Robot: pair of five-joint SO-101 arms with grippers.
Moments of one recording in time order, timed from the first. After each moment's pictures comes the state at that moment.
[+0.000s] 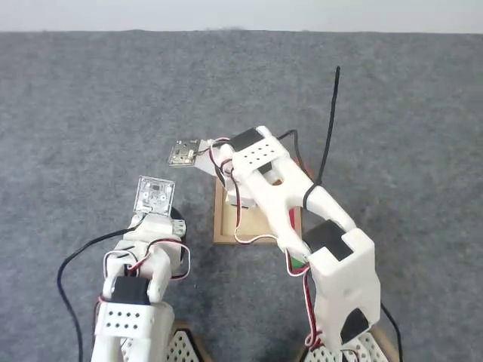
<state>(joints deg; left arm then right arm) -2.5 -85.0 97.3 45.6 -0.3 -36.3 25.8 -4.5 71.2 46.3</state>
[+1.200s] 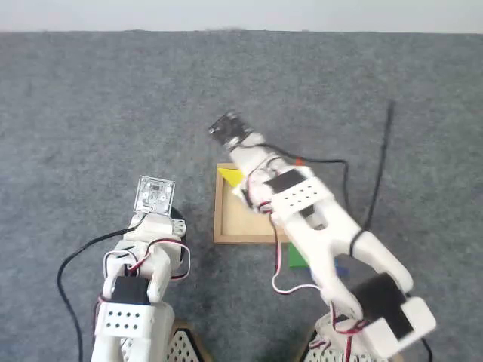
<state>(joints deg) -2.5 -85.0 97.3 45.6 -0.3 -34.1 -4.4 35.5 38.2 15.6</state>
